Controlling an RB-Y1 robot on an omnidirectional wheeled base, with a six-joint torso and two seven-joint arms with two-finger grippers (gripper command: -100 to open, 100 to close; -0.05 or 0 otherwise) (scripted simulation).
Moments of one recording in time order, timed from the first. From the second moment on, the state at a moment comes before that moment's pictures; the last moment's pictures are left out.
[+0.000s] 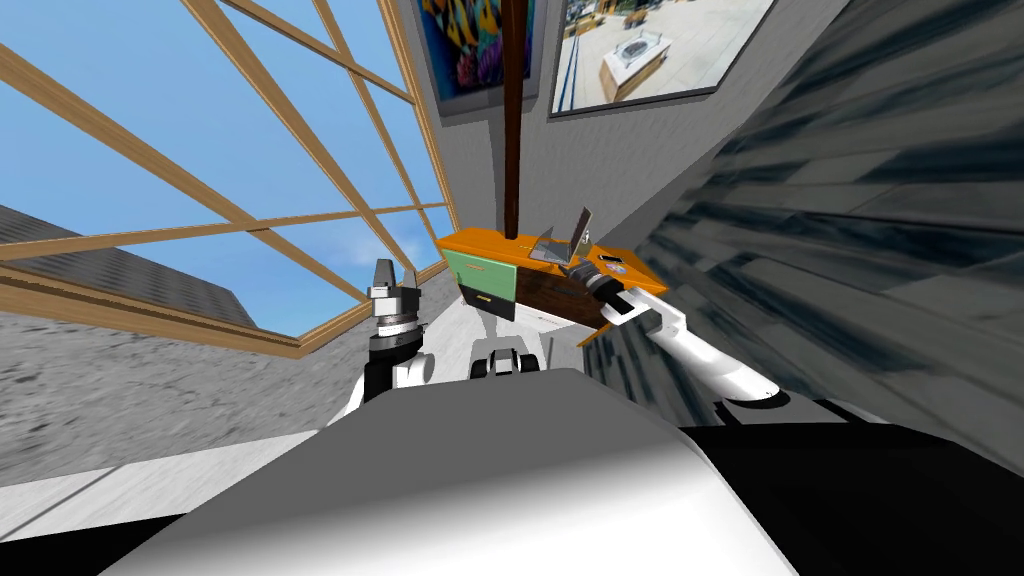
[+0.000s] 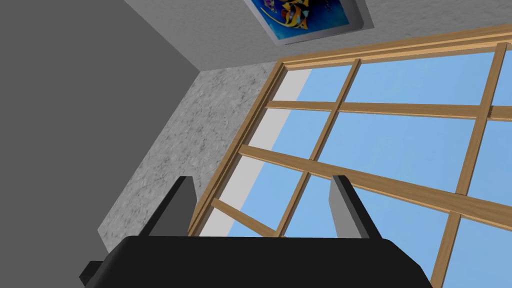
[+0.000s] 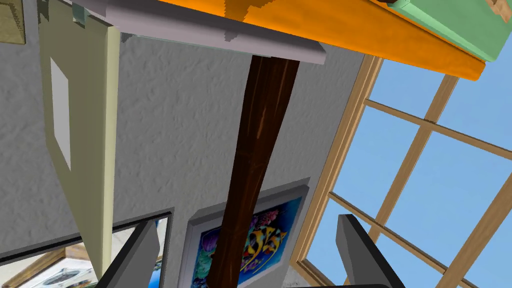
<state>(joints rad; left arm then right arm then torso) 0.49 0.02 -0.05 -2.36 -0.12 -0.41 -0.07 0.14 -1.07 0.02 -2.00 0.14 0.15 0.62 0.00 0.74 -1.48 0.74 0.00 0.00</state>
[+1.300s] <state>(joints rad) 0.49 0.02 -0.05 -2.36 -0.12 -0.41 -0.07 -0.01 -1.45 0.04 -1.79 0.17 0.39 0.85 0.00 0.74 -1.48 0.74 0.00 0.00</state>
